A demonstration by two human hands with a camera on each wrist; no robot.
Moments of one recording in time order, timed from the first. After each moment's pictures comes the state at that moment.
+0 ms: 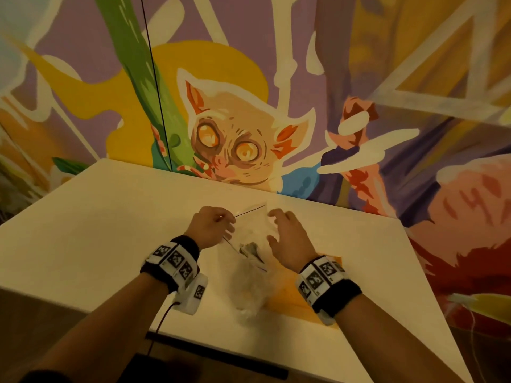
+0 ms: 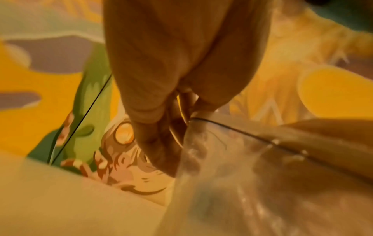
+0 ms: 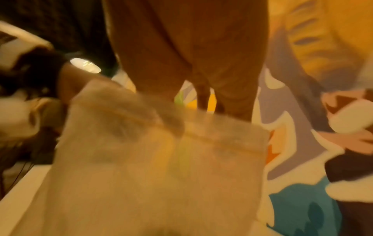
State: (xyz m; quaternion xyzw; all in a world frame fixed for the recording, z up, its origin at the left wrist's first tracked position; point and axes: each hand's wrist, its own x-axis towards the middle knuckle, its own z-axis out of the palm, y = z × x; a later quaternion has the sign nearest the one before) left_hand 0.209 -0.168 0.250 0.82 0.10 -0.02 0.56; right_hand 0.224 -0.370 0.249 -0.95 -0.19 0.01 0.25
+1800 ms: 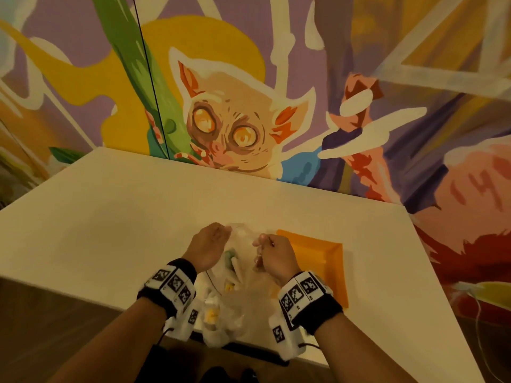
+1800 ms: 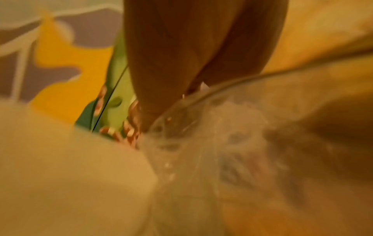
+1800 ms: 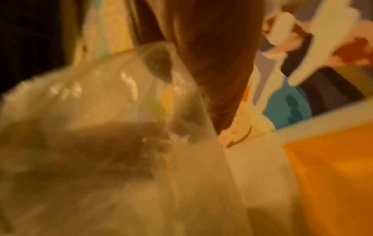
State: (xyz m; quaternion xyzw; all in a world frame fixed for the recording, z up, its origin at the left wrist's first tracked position) left_hand 0.181 -0.186 0.173 0.87 0.11 -0.01 0.48; right_hand 0.201 -0.358 0.170 -0.79 0.03 0.13 0.60
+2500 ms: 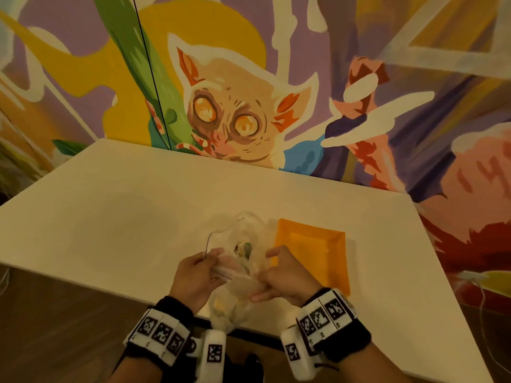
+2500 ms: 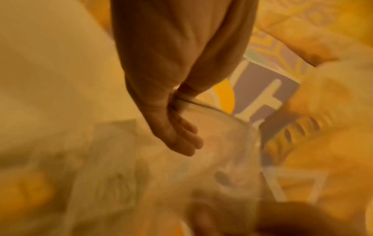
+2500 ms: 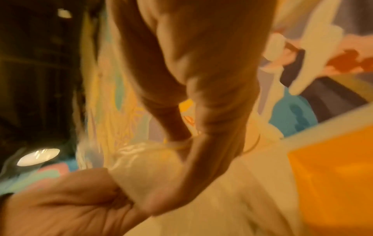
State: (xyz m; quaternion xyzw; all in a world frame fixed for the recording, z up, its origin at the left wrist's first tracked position) left_hand 0.103 -0.215 0.172 0.49 0.30 -0.01 0.82; right_hand 0.139 -0.383 0.214 -0.73 0.10 0.36 0.57
